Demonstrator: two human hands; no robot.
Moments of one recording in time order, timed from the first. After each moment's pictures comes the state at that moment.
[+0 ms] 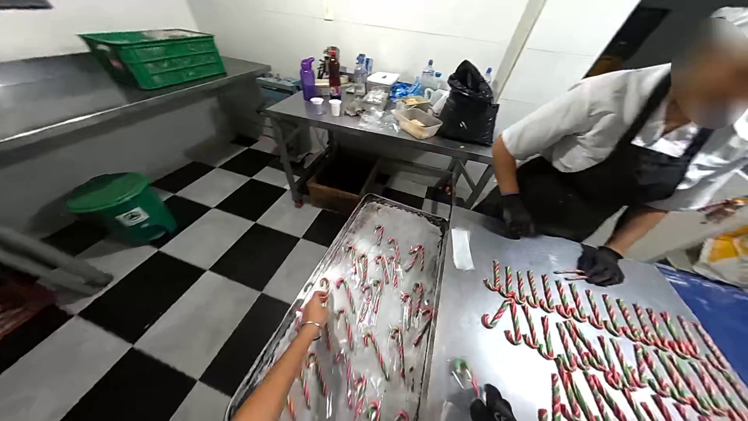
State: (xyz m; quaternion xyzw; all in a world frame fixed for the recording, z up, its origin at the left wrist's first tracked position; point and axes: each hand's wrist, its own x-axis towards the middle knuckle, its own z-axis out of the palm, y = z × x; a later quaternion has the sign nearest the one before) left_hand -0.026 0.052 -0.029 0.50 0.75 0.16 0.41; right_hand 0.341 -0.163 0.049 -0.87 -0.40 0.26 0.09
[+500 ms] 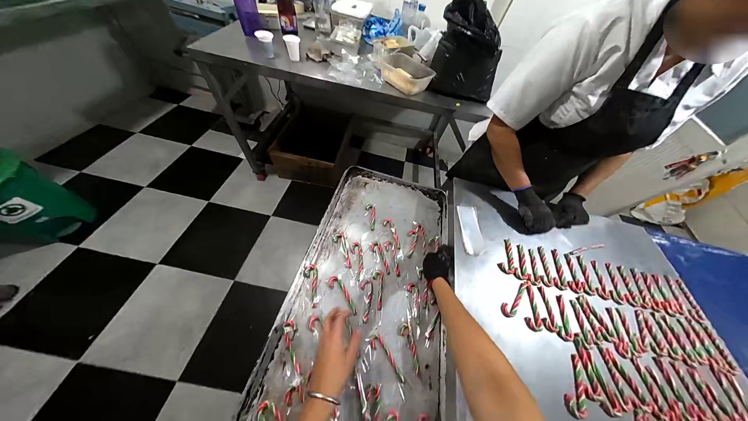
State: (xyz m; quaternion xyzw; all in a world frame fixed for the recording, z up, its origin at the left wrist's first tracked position) left_hand 0.002 0.006 0.003 0.60 0.64 0.21 0.43; right_hand 0.277 0.158 -0.029 -0.86 -0.43 0.27 -0.02
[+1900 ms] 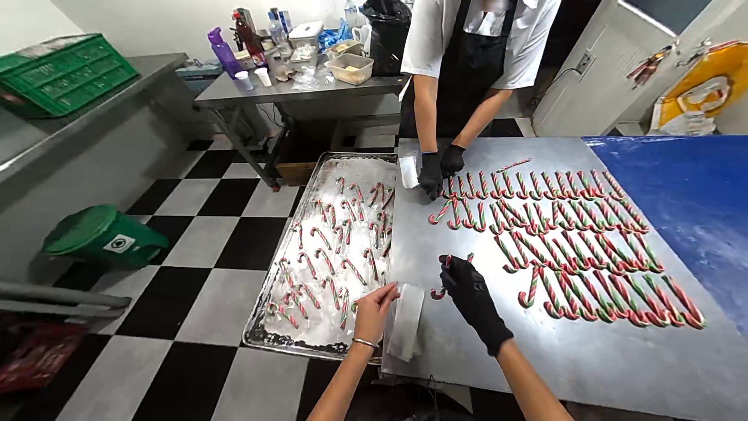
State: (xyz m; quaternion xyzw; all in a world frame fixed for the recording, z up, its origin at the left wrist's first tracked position) left_hand 0.177 -0.196 0.051 0.65 0.52 0.31 0.46; right_hand 0.410 -0.223 0.095 -0.73 -0.48 0.33 0.34
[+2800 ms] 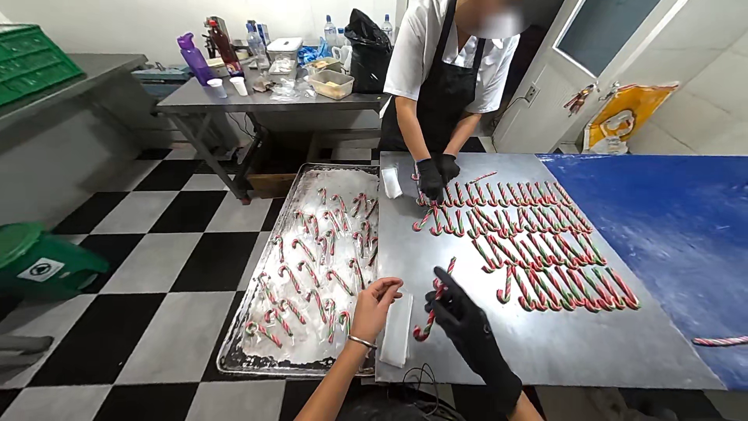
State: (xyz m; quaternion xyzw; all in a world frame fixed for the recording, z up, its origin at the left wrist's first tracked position) left_hand 0.186 -0.183 0.101 0.59 0.43 0.33 0.59; right_hand 0.369 -0.289 0.135 -0.65 -0.45 0.39 0.48
